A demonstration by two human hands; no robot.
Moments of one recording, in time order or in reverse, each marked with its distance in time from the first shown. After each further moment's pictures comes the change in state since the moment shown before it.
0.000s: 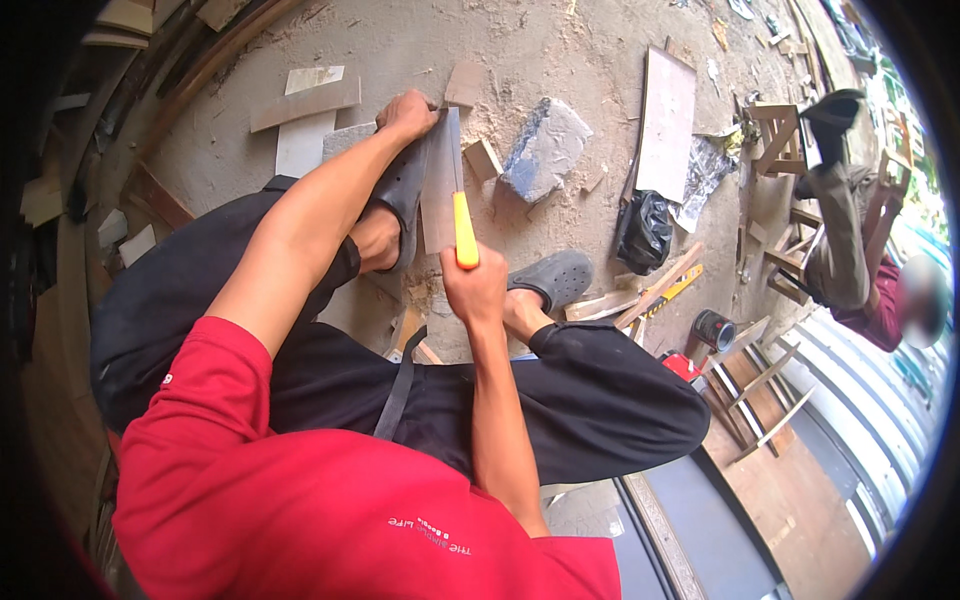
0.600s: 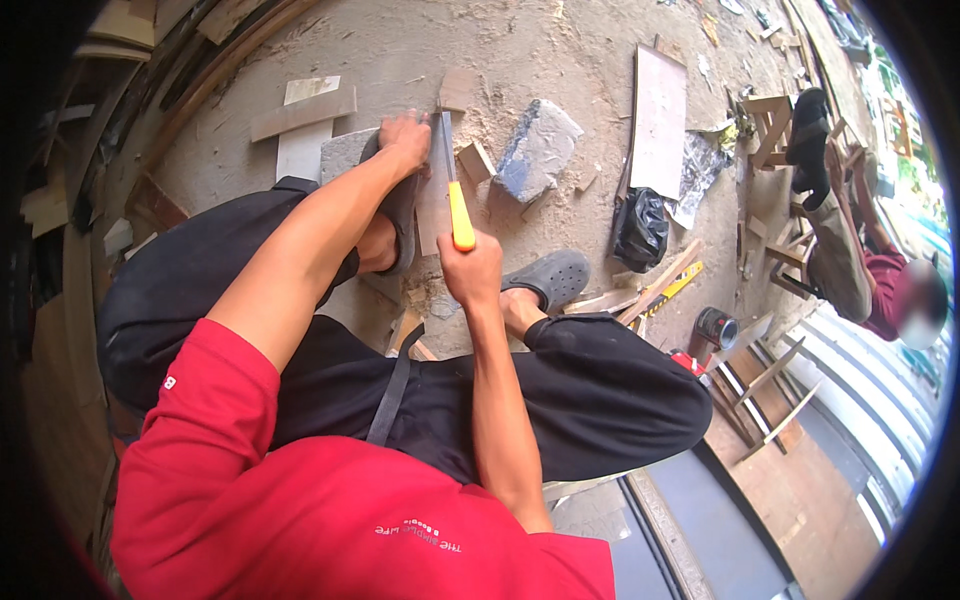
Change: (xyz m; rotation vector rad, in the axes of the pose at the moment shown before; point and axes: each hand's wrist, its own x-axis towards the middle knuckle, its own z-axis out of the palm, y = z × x) left_hand -0.058 0.022 -0.008 0.761 -0.156 0.289; right_hand 0.014 0.012 -0.002 0.125 -0.019 0.122
